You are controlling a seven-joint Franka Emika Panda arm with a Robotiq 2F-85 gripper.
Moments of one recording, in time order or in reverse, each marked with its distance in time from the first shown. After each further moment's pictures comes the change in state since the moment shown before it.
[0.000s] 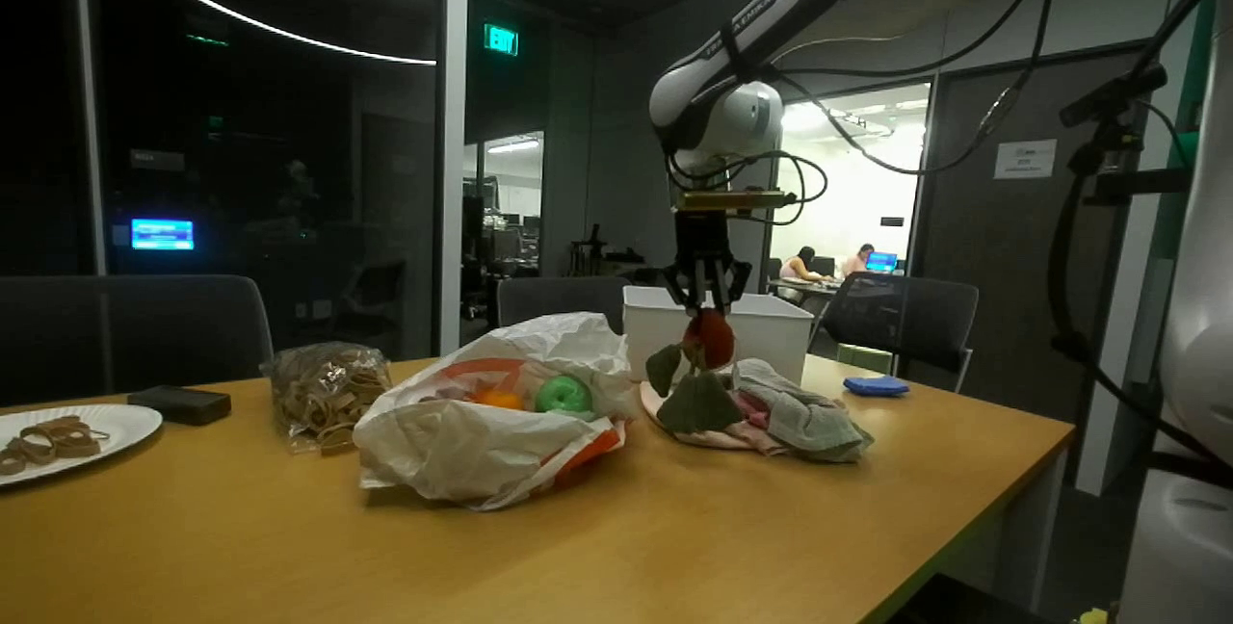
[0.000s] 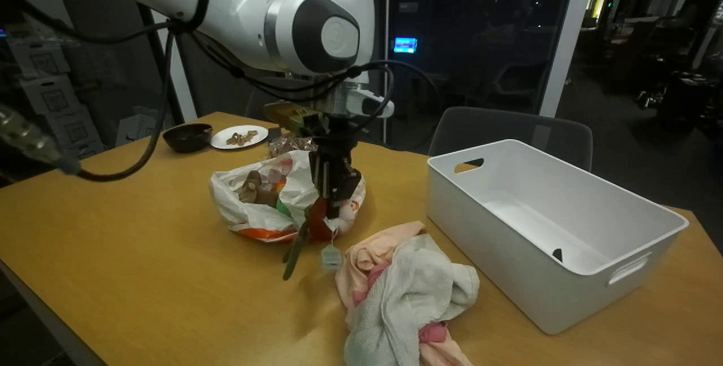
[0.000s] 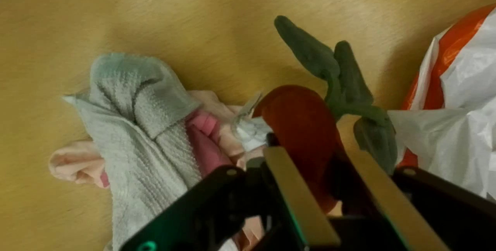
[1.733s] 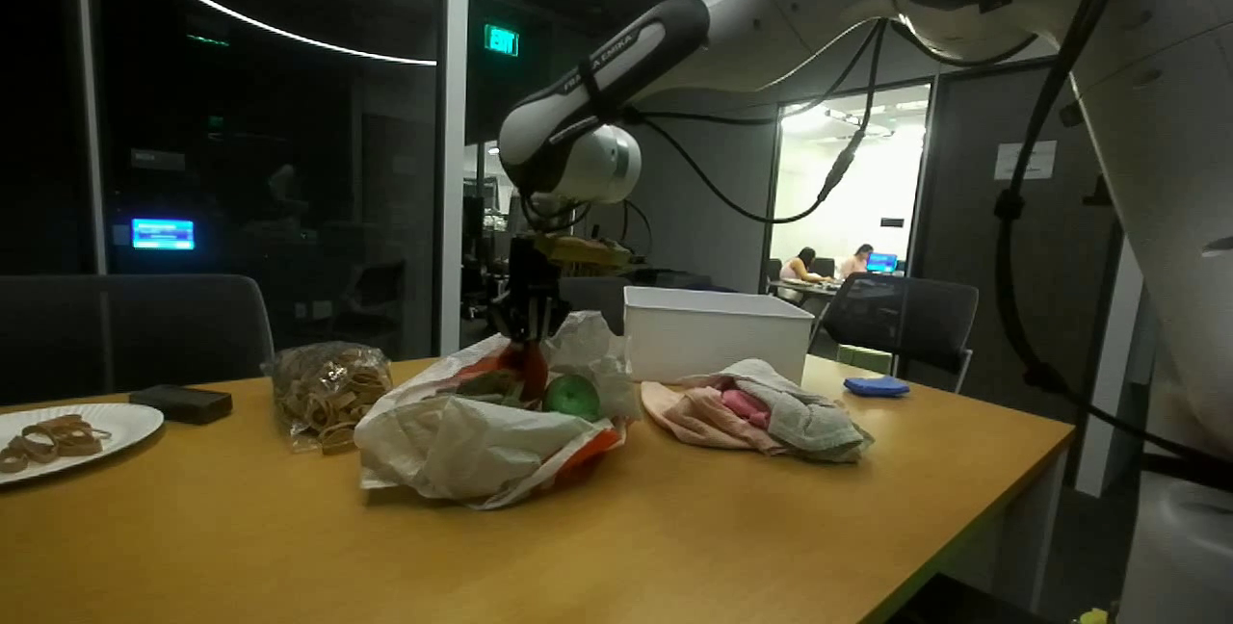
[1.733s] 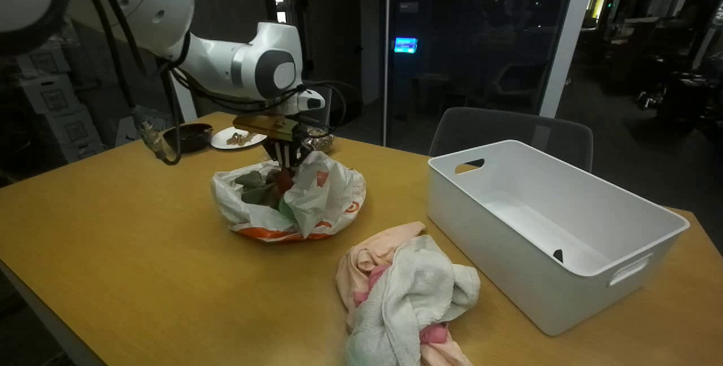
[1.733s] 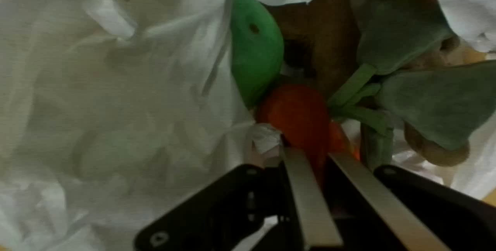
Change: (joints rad) arm 0.156 0.315 0.181 0.243 0.074 0.325 -0.332
